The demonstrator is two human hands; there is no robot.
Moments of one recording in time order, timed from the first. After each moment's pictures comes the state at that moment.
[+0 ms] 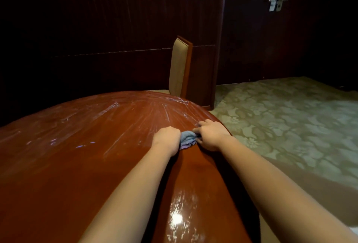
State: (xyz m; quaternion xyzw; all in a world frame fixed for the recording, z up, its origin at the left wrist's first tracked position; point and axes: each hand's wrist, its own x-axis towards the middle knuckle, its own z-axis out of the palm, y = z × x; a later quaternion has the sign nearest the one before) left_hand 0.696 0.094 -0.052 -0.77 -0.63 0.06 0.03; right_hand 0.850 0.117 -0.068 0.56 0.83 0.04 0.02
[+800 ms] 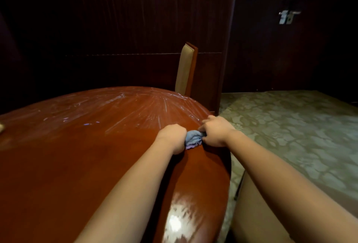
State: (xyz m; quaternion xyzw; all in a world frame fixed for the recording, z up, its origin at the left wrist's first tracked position) left_hand 0.739 0.018 -0.051 -0.79 -0.61 0.05 0.02; right_hand 0.894 0.062 -0.063 0.50 0.86 0.08 0.03
